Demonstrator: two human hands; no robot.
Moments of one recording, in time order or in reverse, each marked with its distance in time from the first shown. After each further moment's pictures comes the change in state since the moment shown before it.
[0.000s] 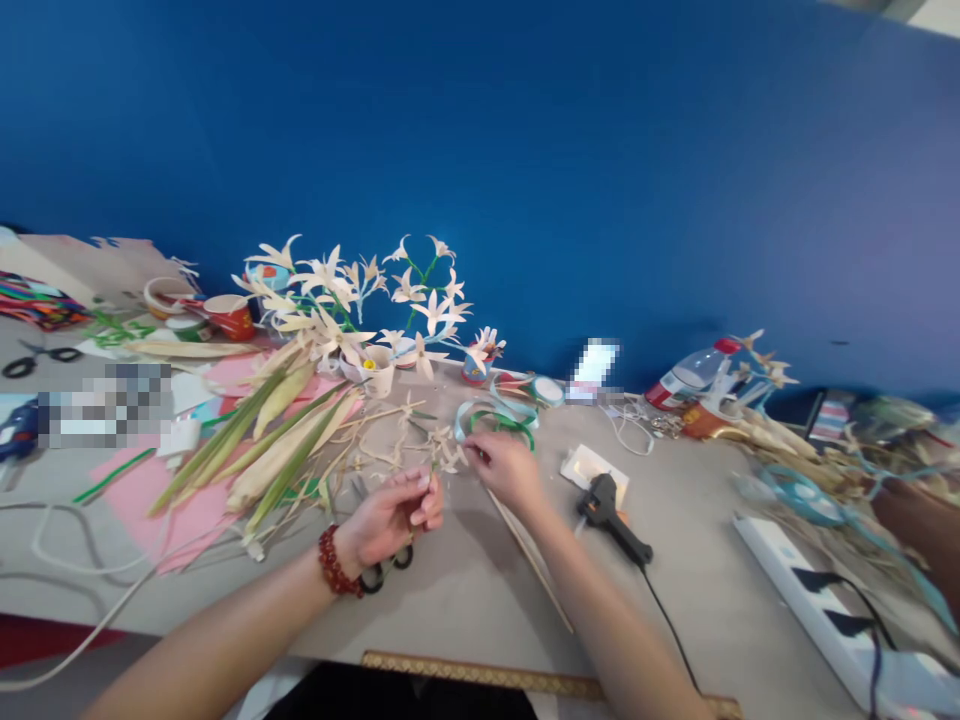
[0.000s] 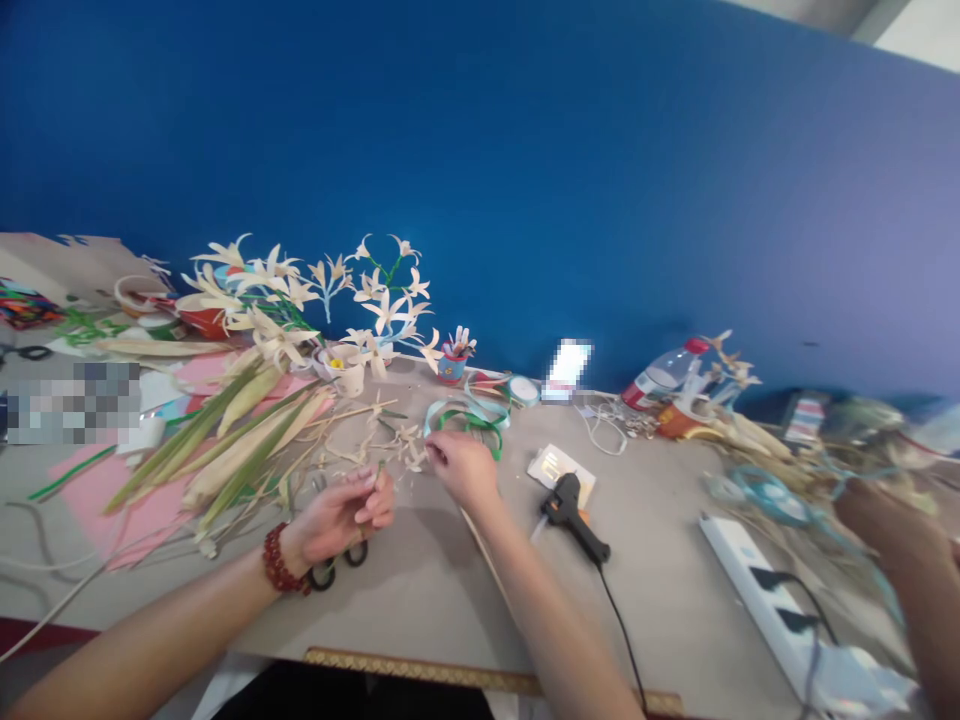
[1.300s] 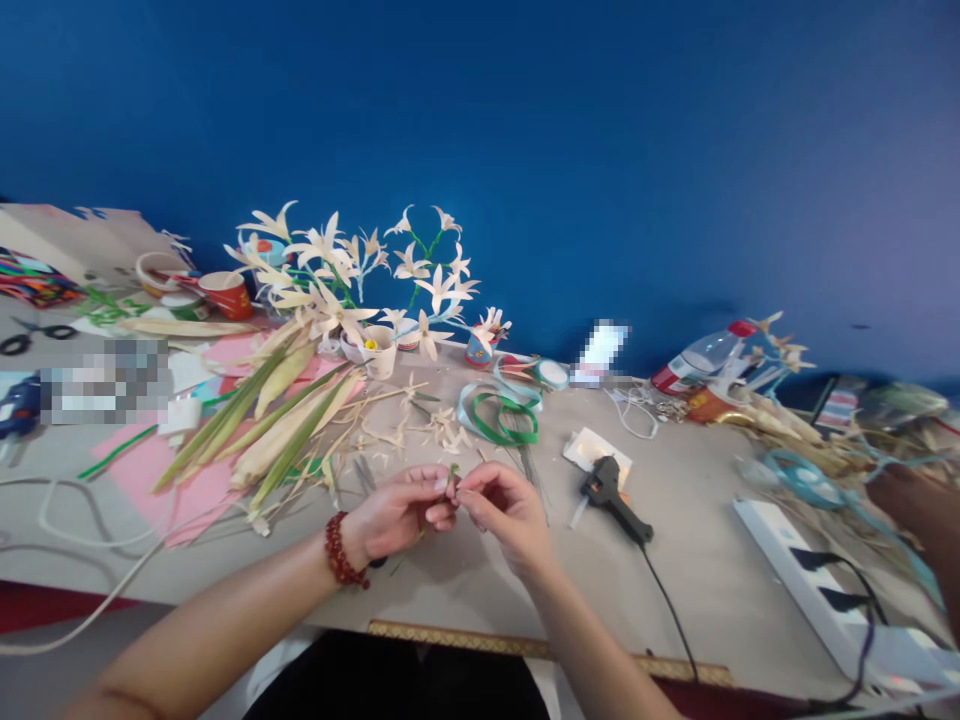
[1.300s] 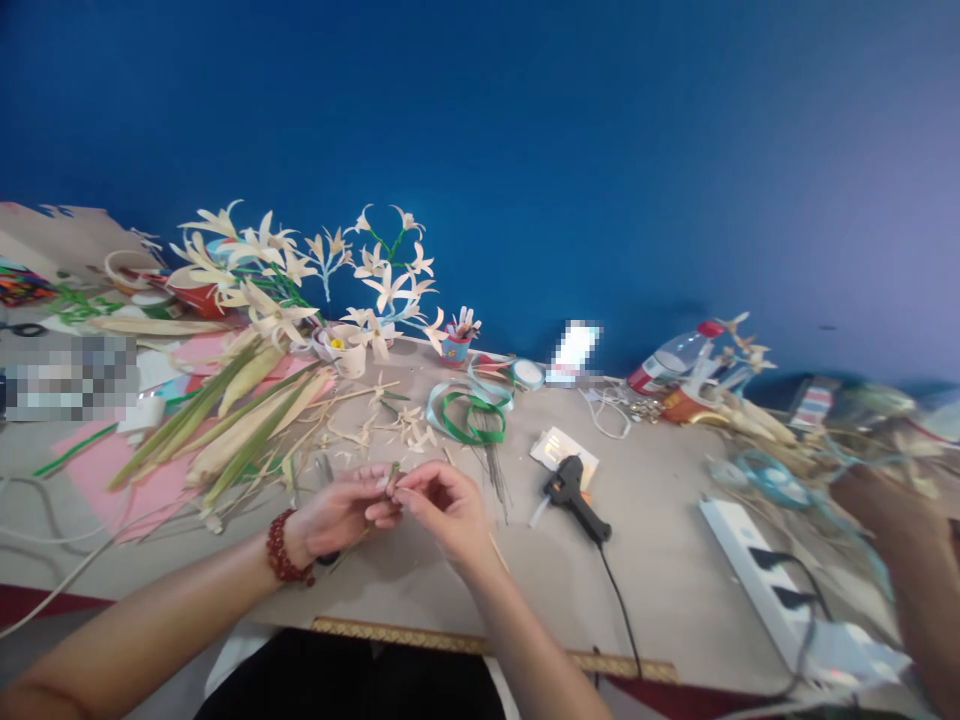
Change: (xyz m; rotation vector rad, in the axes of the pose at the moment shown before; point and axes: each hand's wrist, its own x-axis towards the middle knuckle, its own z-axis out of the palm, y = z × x) left_hand -0.007 -0.008 0.014 0.005 -0.026 -0.091; right_hand -0.067 -0.057 0.006 1.350 0.085 0.161
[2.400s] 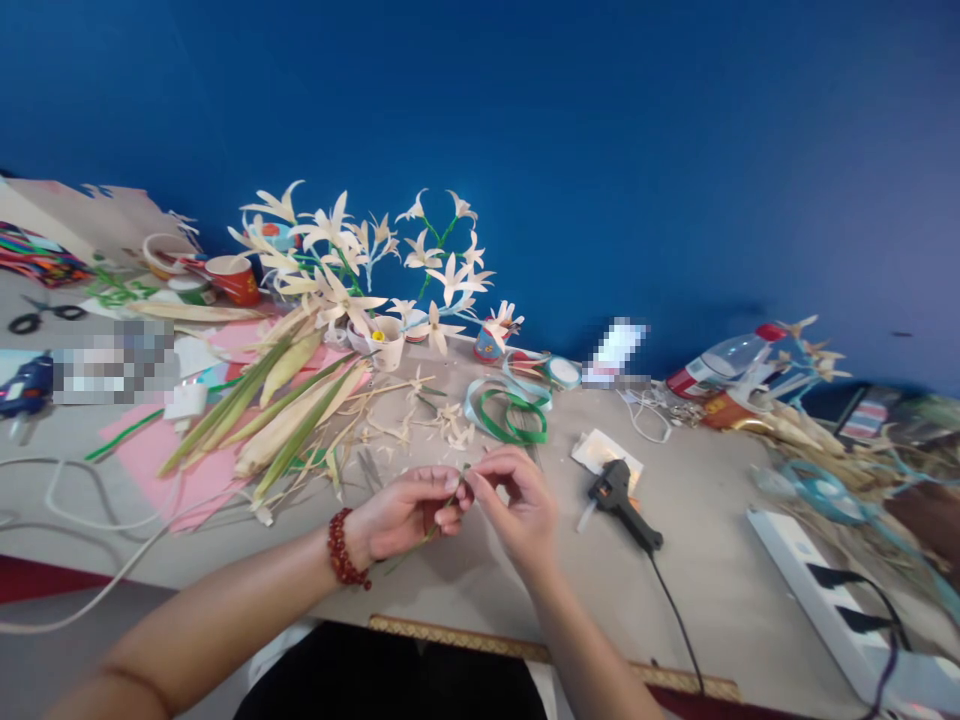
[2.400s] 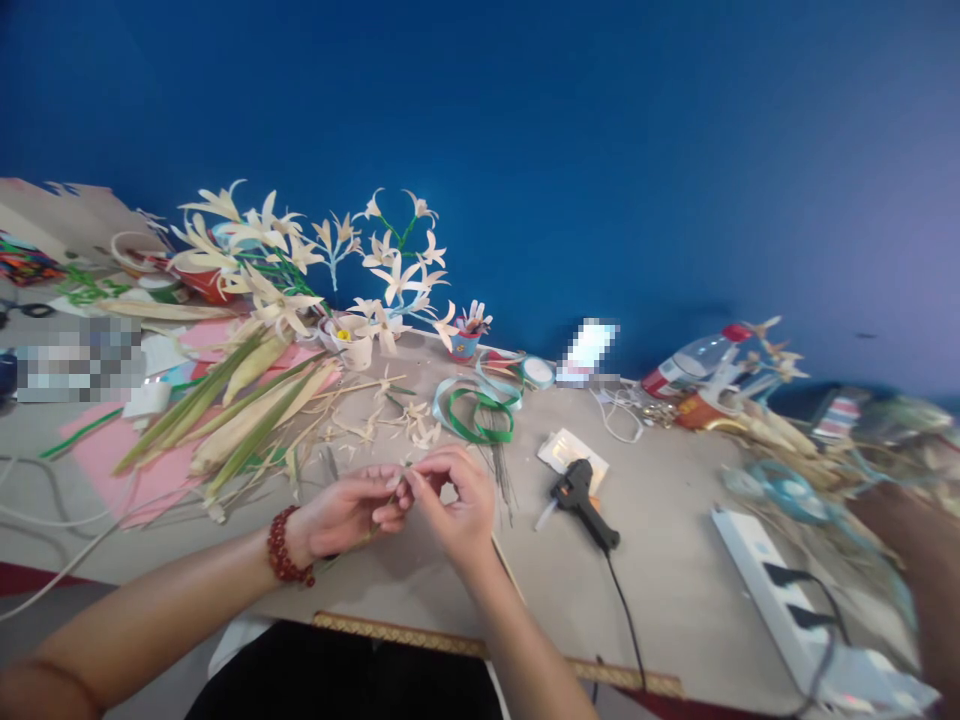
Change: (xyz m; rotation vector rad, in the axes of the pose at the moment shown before) left_hand 0.001 -0.001 0.000 -0.062 0.017 -0.064; right_hand 0.013 -0.009 0.004 -0.490 0.153 -0.521
